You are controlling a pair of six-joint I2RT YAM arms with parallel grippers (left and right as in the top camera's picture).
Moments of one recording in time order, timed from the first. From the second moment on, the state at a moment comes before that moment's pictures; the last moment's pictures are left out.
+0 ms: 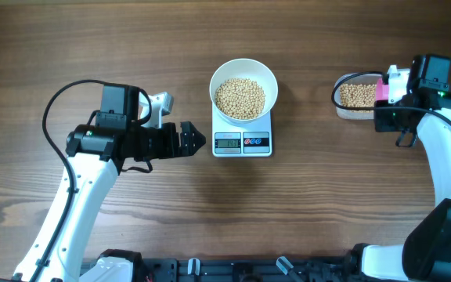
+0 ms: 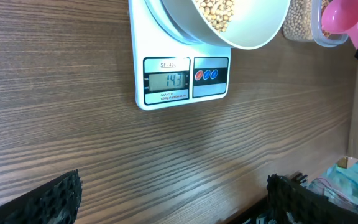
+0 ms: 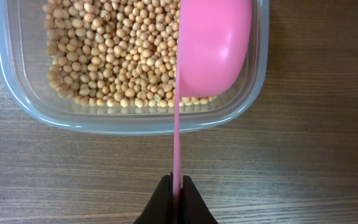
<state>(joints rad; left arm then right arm) -0.15 1.30 1.00 -0.87 0.55 -0.25 -0.23 1.57 1.16 -0.80 0.05 -0.27</state>
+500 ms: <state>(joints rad) -0.15 1.30 1.00 -0.87 0.55 -0.25 -0.17 1.57 1.16 -0.82 0.09 -0.28</state>
